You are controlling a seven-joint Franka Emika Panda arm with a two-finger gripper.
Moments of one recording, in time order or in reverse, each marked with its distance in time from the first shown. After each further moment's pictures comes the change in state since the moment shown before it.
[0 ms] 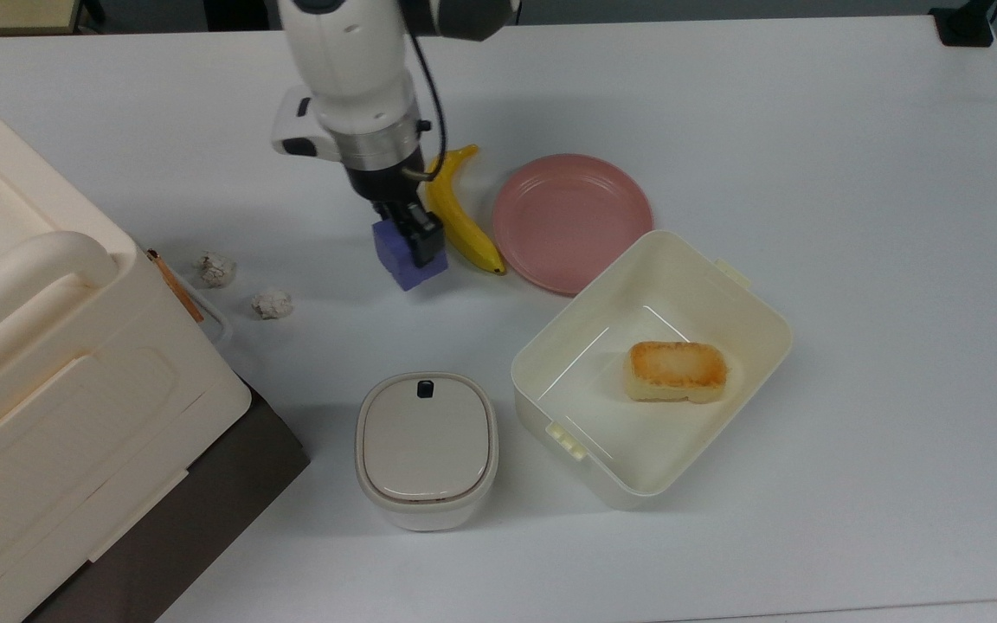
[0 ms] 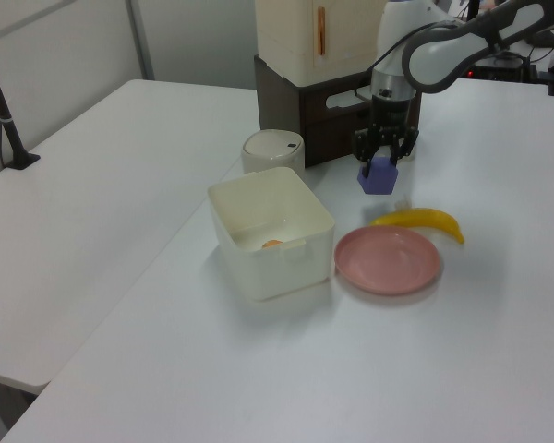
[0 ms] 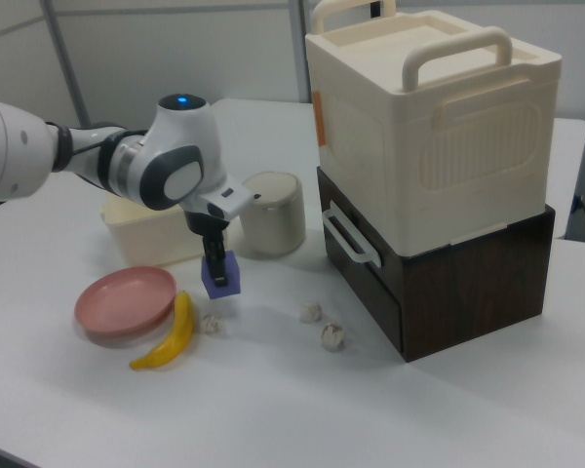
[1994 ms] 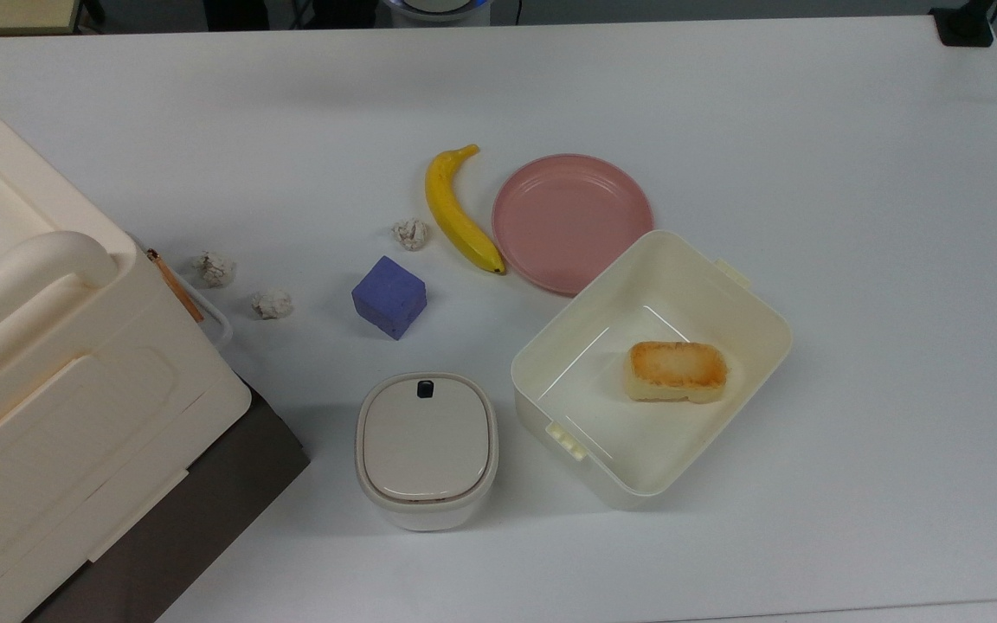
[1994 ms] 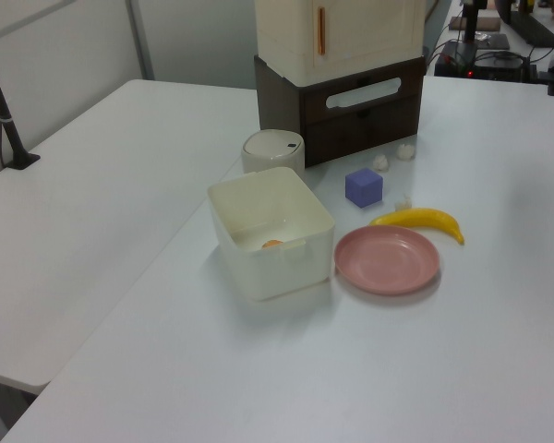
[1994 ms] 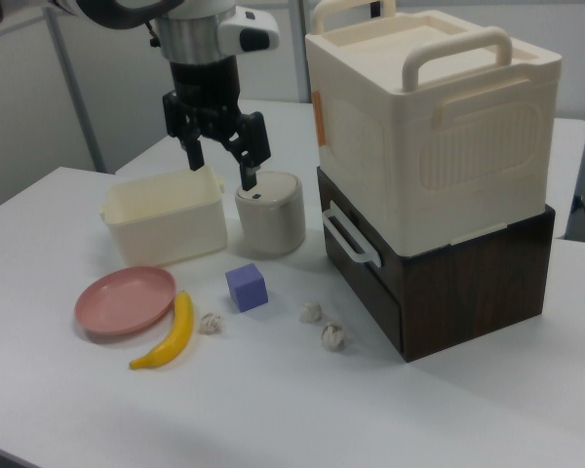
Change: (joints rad) arm -0.074 -0.279 -0.242 0.403 -0.051 -0.746 -1.015
